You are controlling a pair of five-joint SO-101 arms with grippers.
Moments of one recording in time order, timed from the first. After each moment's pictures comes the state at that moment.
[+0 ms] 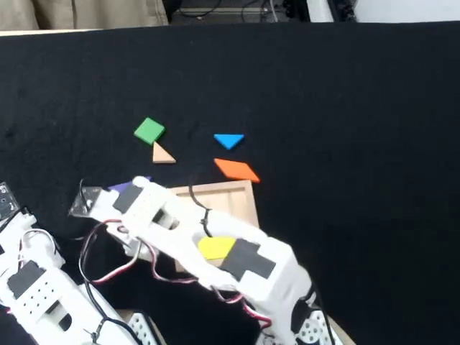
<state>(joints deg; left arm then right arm) -53.7 -66.9 85.1 44.9 -15.8 -57.8 25.3 2.4 74.6 15.3</state>
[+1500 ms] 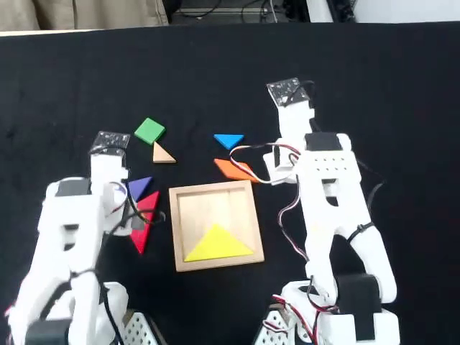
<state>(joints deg) -9.6 -29.9 55.3 65.7 -13.8 -2.8 -14.5 32.7 63.2 12.4</state>
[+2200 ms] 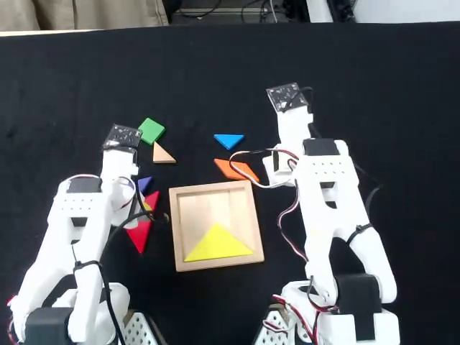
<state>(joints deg) -6.7 -26.5 57.1 55.1 -16.3 -2.8 -14.4 36.5 58.7 12.4</state>
